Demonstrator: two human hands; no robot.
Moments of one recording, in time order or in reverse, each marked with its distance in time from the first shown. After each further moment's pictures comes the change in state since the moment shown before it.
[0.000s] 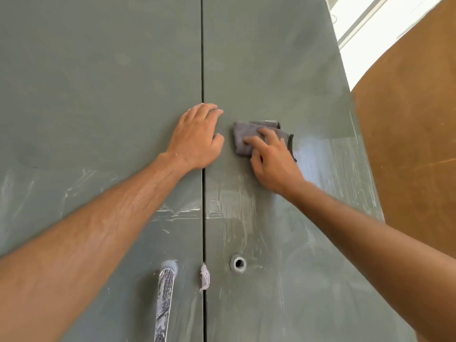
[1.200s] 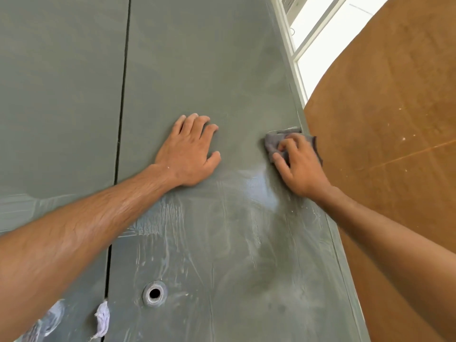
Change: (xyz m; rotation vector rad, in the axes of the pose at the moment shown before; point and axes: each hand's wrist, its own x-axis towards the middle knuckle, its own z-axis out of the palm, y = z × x) left_hand 0.048 0.090 0.103 0.238 0.016 0.200; right_hand -0.054 0.209 -0.038 -0.050 0.123 0.067
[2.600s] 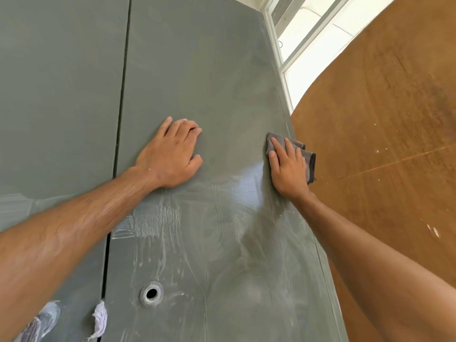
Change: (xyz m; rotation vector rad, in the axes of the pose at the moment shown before) left_hand -0.010 -0.029 -0.006 -0.054 0.038 0.067; right_hand 0.015 -0.011 0.011 -0.004 -0.069 0.384
